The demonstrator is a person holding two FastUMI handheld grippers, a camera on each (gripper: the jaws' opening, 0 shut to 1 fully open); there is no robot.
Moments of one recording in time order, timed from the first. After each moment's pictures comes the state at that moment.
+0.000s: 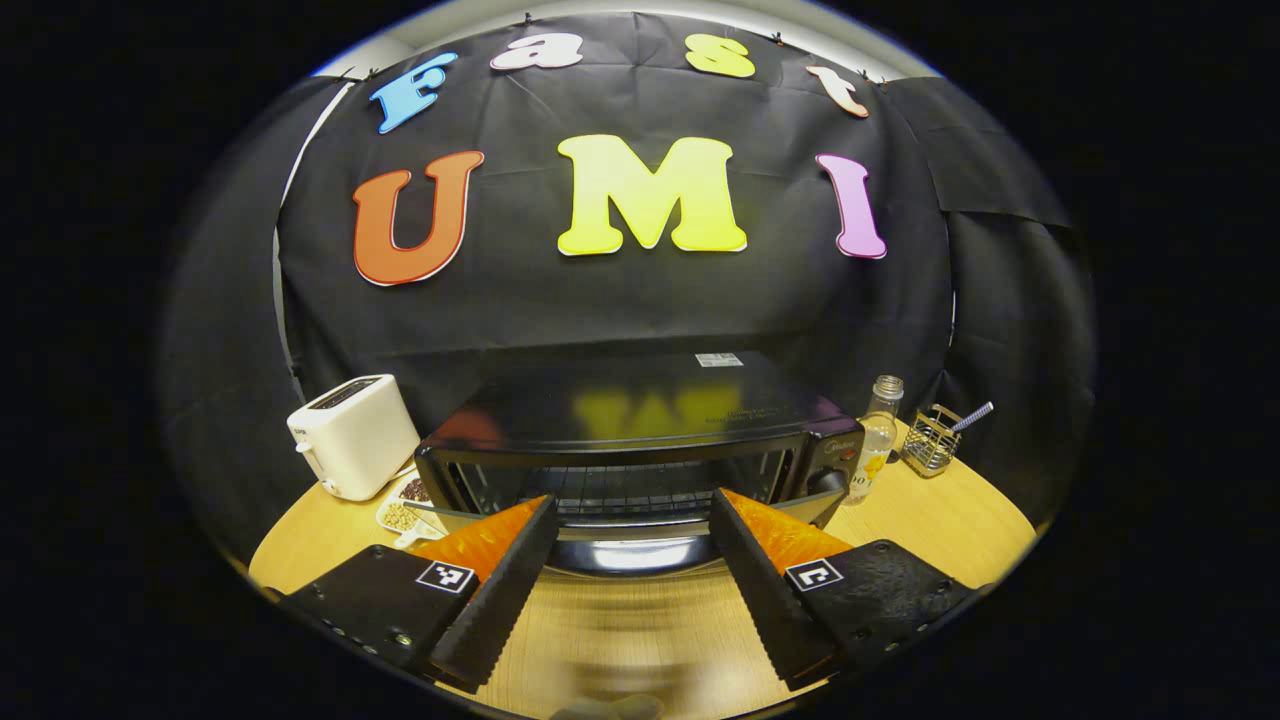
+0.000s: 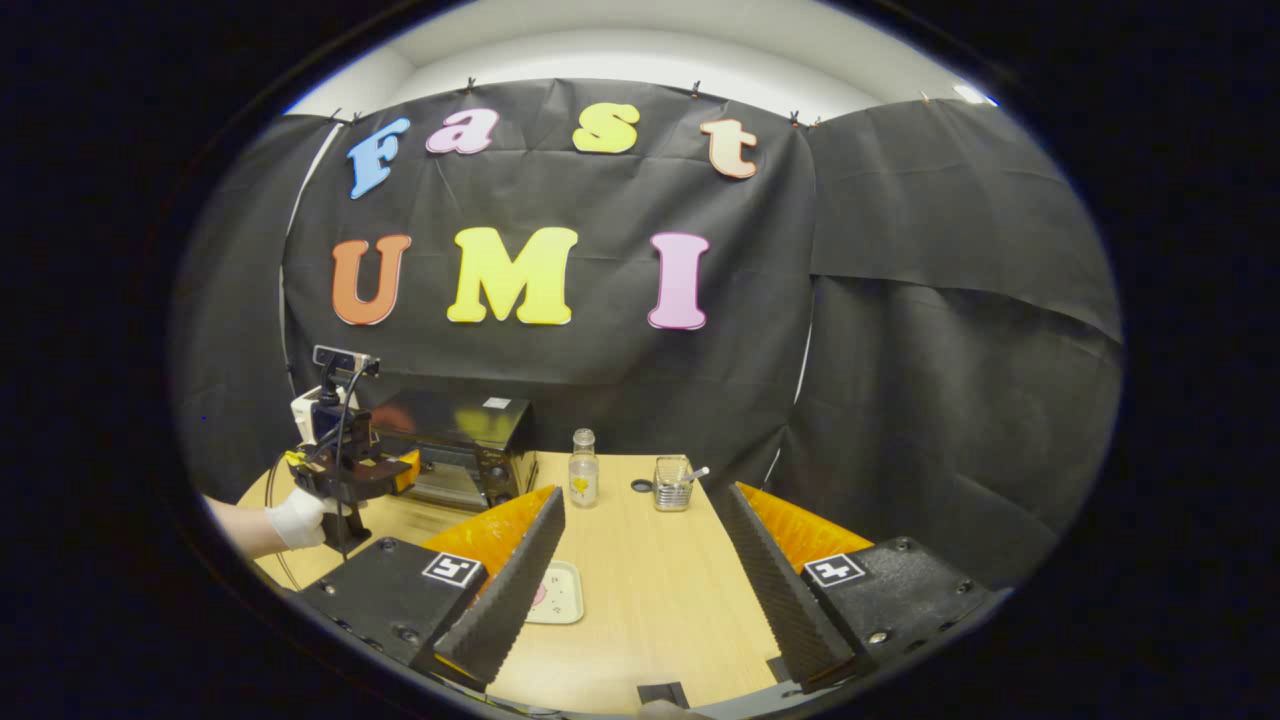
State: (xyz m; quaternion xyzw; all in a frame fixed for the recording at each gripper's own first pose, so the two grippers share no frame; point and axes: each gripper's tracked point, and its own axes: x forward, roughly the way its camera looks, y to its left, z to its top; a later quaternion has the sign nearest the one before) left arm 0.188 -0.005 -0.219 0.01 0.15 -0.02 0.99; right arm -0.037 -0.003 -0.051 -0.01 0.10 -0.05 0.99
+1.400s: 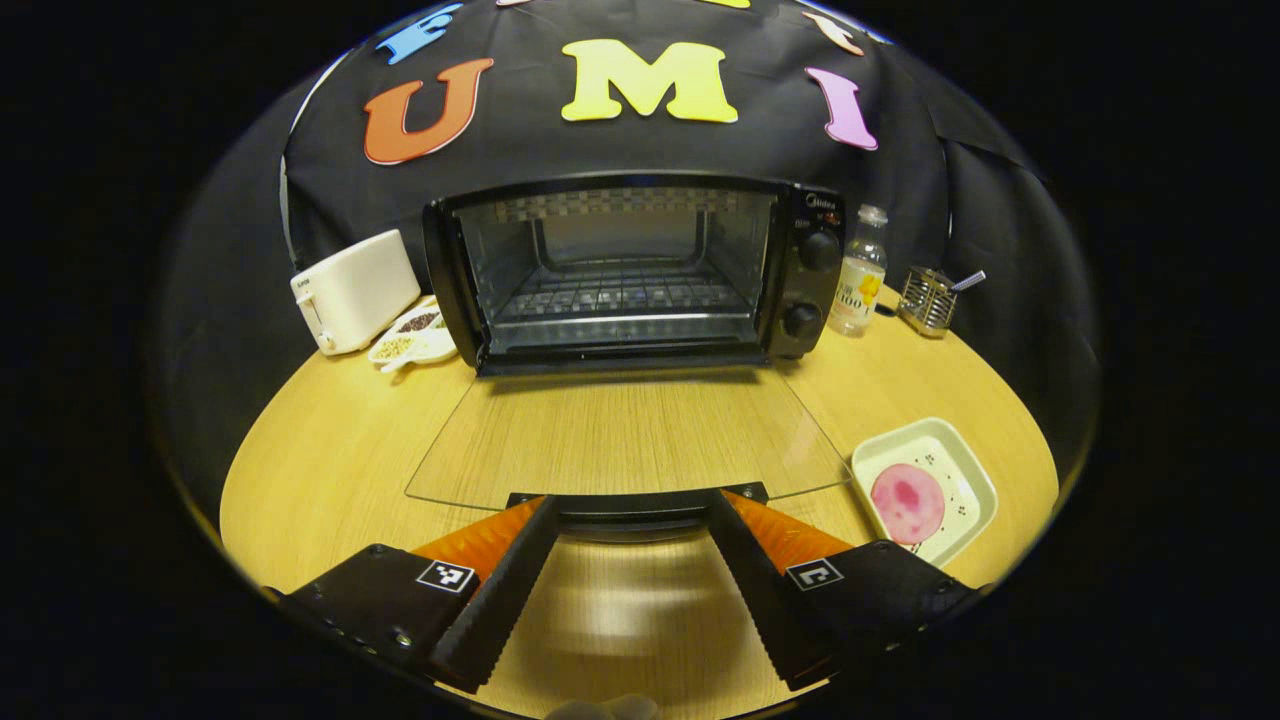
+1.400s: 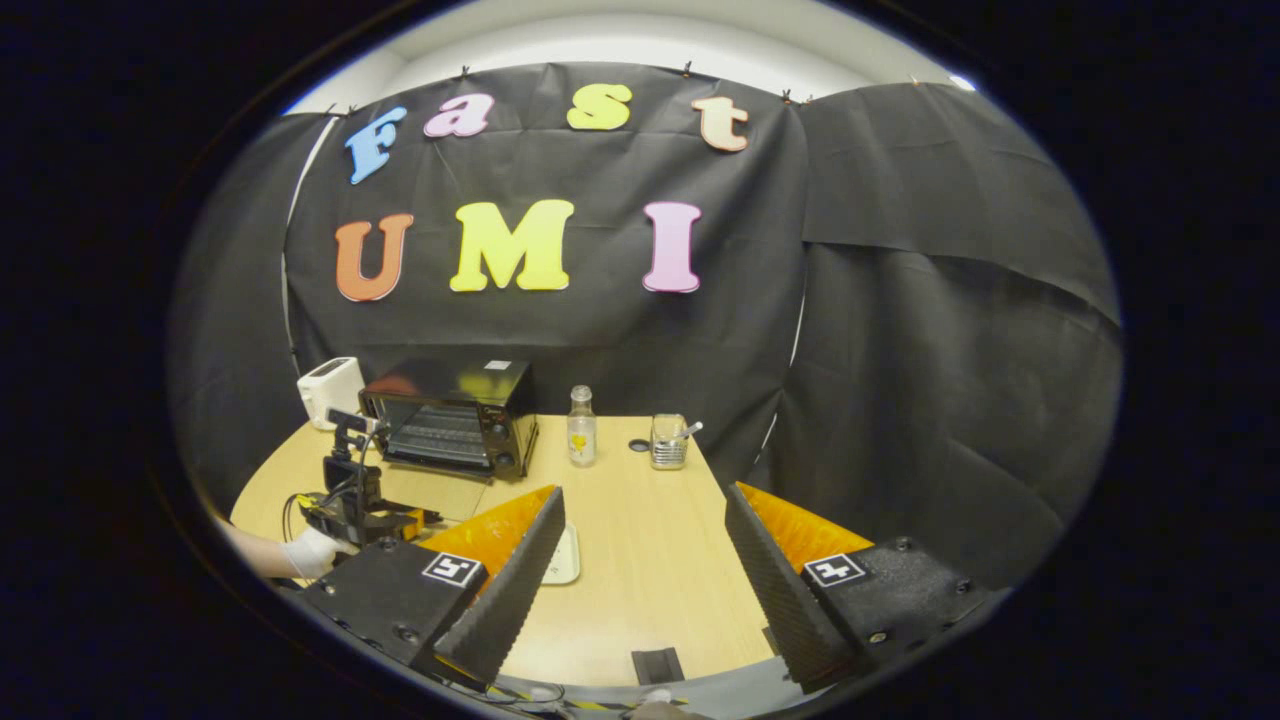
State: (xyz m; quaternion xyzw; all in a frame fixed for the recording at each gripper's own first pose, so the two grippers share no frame) left arm 0.085 -0.010 -0.368 0.00 0.32 -0.02 0.95; right arm -0.078 -0.016 -0.092 0.00 0.15 -0.05 0.99
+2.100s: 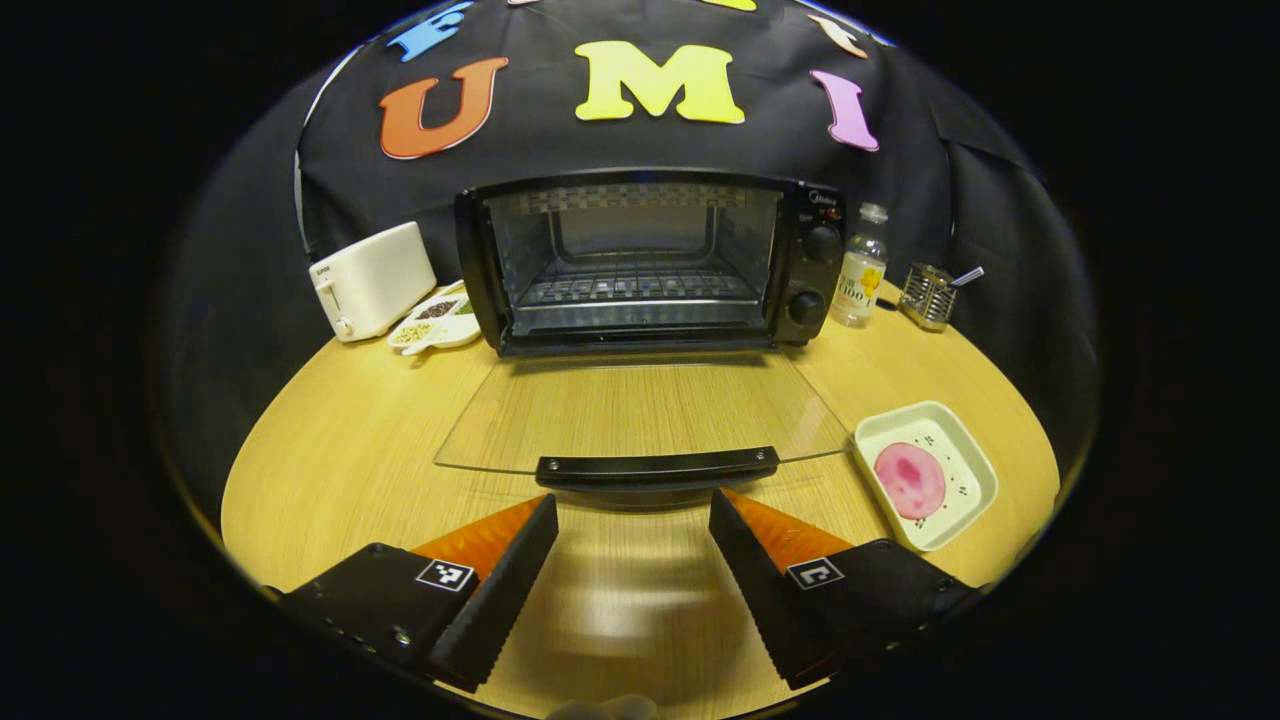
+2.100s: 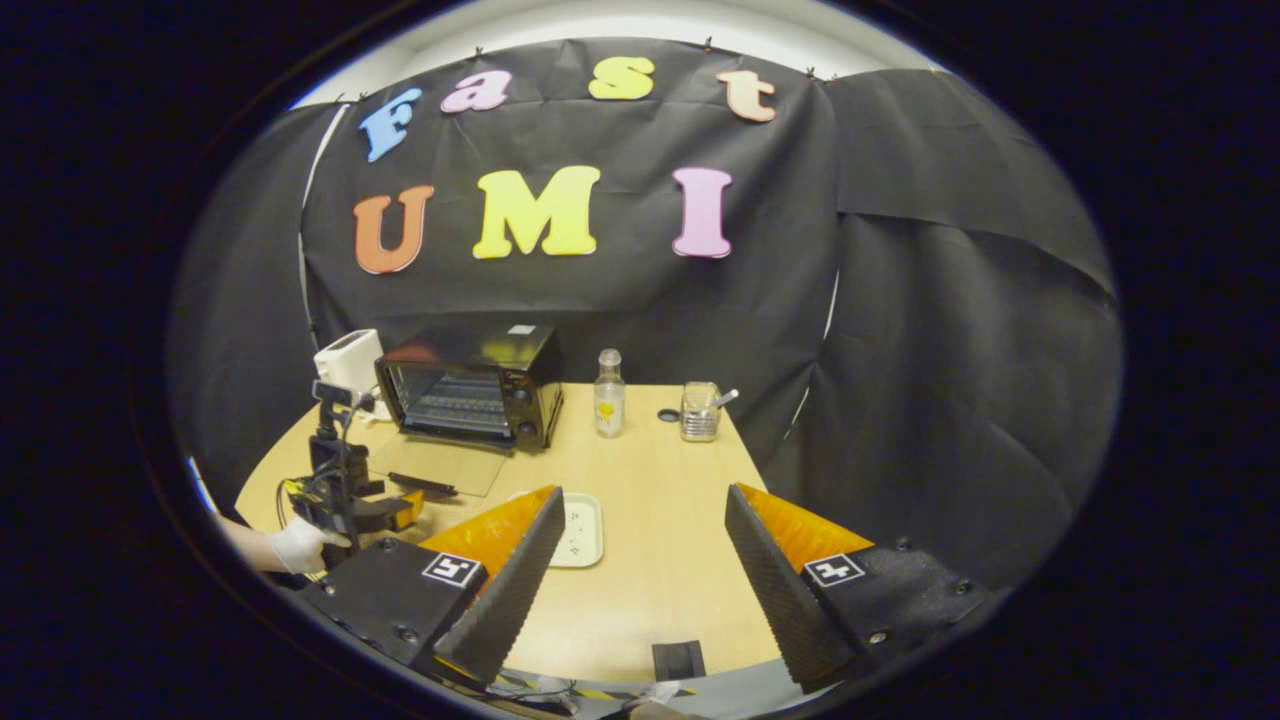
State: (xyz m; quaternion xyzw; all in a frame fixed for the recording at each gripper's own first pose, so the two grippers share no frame) left arm 0.049 0.008 -0.346 0.00 0.30 -0.01 0.95; right arm -0.056 0.010 -0.147 -0.01 0.20 0.00 0.98
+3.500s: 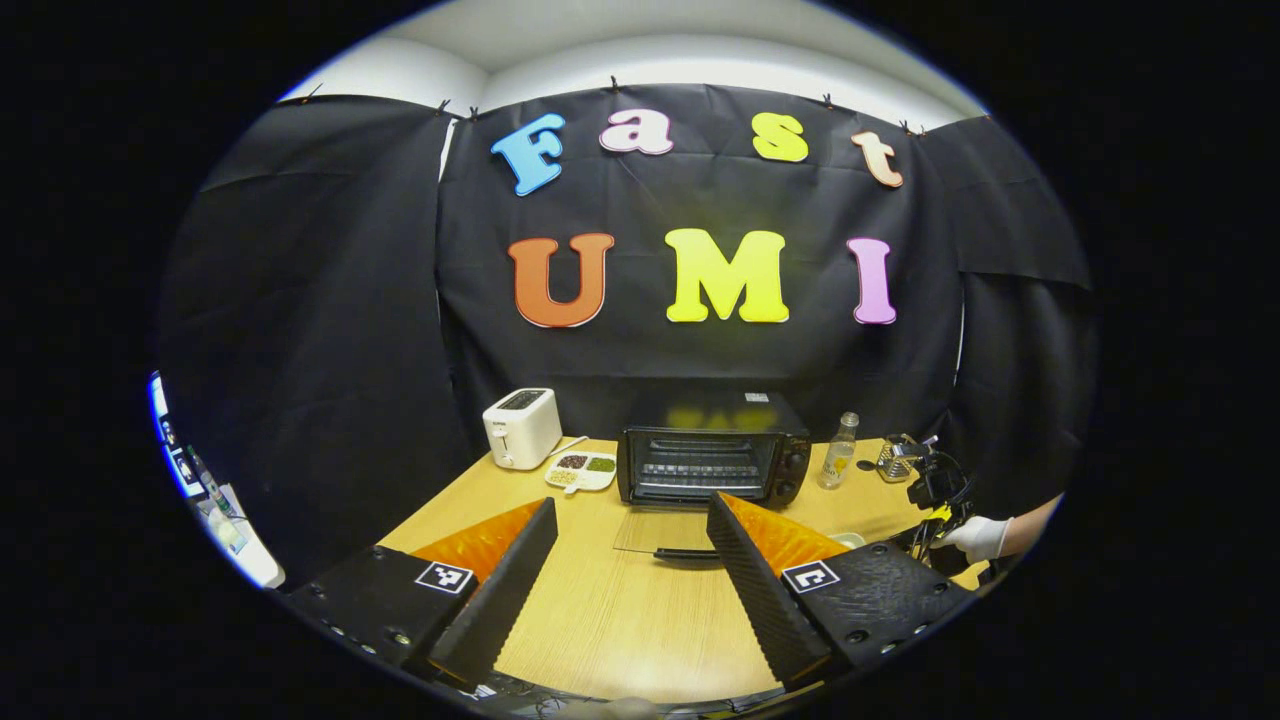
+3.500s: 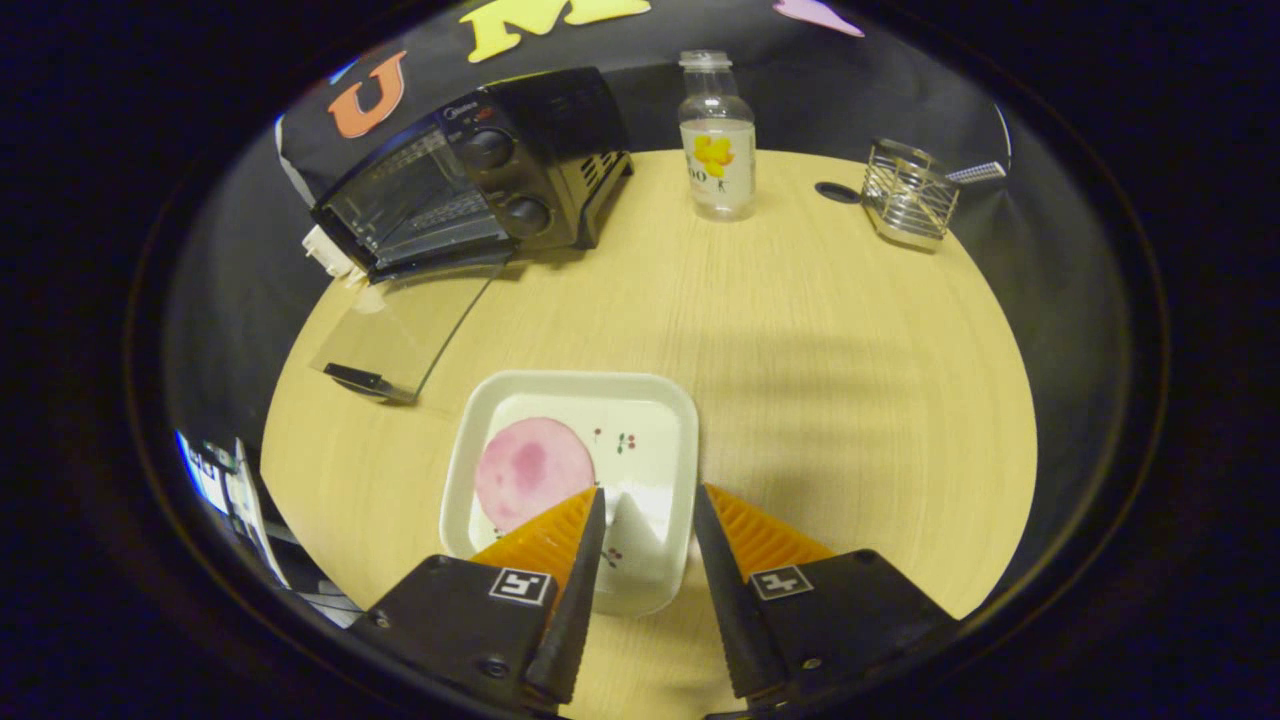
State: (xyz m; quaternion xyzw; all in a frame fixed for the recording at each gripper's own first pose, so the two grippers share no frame) left arm -0.091 0.052 -0.079 -0.01 0.11 0.11 0.99; right arm 0.125 0.078 -0.397 0.04 0.51 0.14 0.85
